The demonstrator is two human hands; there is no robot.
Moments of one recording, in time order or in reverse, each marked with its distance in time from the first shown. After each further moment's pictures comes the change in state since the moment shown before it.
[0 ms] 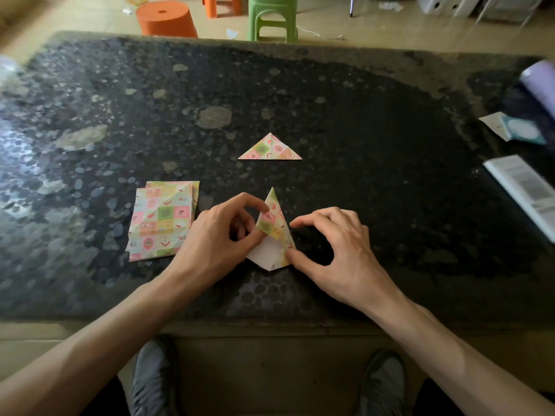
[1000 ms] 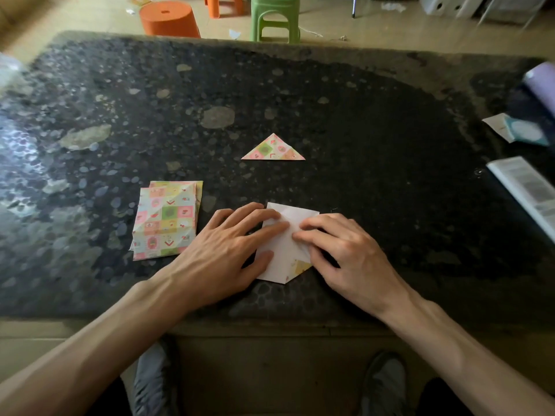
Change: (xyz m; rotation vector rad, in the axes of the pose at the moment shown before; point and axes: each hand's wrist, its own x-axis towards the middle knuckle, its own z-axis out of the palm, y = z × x) left_hand -0.012 -0.012 -0.001 0.602 -0.244 0.334; right_hand -0.001 0.010 -0.008 -0.114 -0.018 -0.283
